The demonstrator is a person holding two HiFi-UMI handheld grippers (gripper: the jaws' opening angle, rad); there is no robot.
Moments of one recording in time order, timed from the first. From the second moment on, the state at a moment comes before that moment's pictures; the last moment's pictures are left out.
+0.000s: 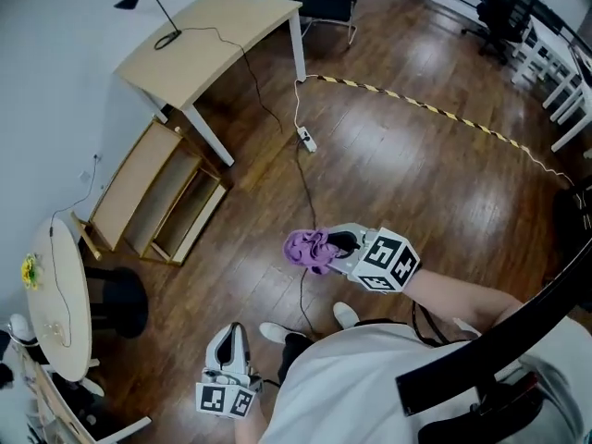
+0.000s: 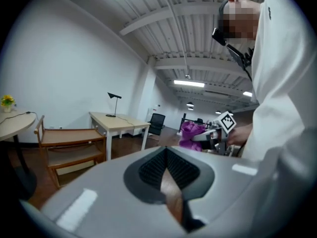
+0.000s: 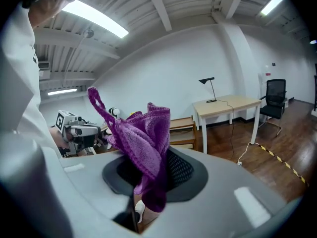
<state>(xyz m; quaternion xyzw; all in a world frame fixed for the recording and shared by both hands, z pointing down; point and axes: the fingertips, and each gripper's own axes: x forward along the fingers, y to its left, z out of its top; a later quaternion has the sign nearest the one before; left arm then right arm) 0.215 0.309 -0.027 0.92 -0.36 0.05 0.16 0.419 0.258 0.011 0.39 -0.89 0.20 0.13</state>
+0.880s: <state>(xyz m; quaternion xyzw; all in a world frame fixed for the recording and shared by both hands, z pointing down) 0.258 0.351 -0.055 0.94 -0.32 0.04 0.12 0.447 0.308 -0.036 0.42 -0.89 0.15 0.09</state>
